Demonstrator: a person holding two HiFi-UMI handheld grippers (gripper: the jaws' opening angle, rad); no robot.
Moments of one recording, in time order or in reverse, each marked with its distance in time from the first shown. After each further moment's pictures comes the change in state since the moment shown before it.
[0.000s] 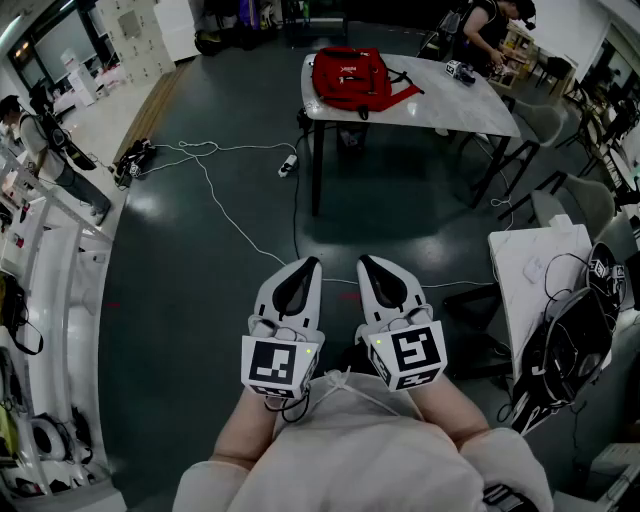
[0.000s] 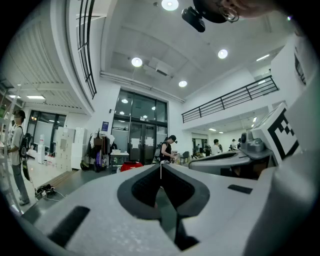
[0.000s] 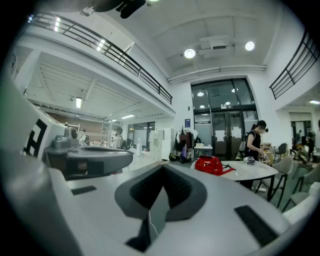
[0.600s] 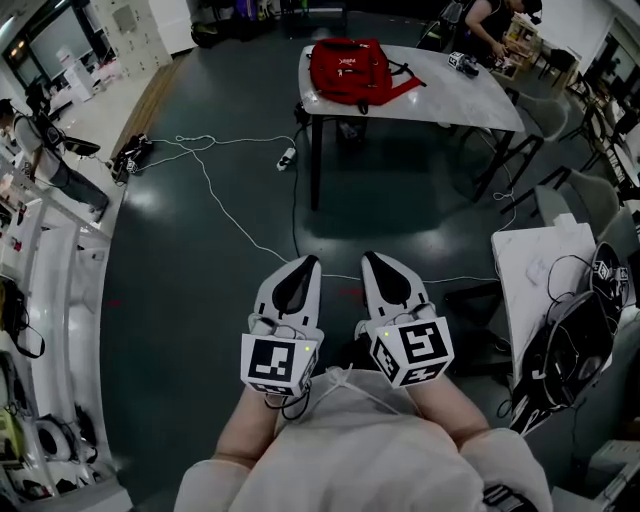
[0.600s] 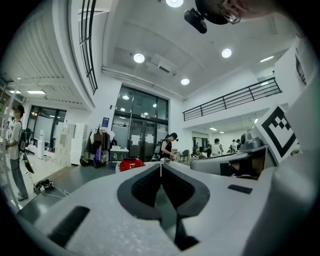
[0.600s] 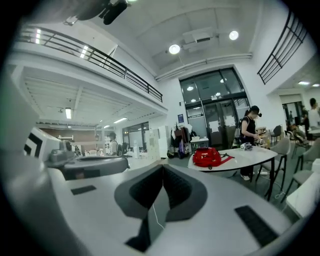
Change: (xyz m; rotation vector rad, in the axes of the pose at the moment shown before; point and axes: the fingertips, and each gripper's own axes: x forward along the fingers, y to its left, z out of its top) left arm 0.028 0.012 -0.011 -0.035 0.025 -0.002; right arm 0.022 -0.028 -0.009 0.156 0.022 -0.035
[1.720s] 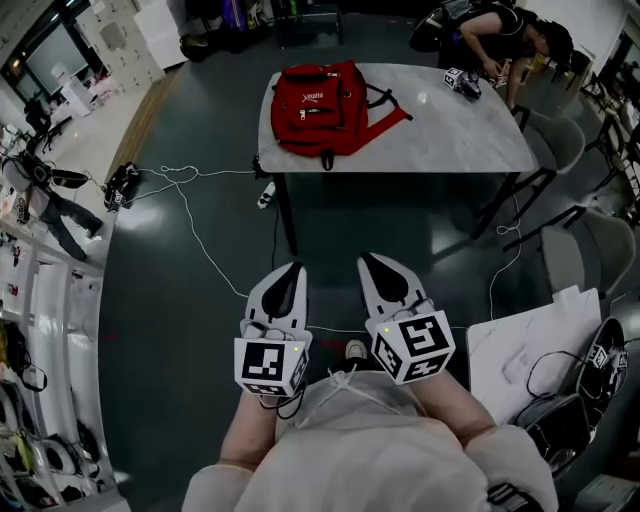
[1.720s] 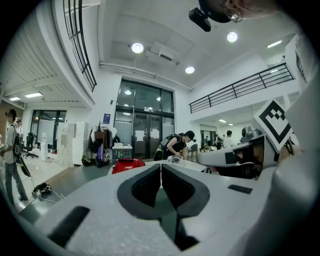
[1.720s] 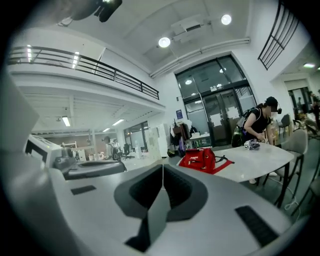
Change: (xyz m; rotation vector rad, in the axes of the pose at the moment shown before) left arm 0.318 0.009 -0.010 0.024 0.068 0.084; right arm 0.173 -0.281 0.044 0.067 0.037 0.080
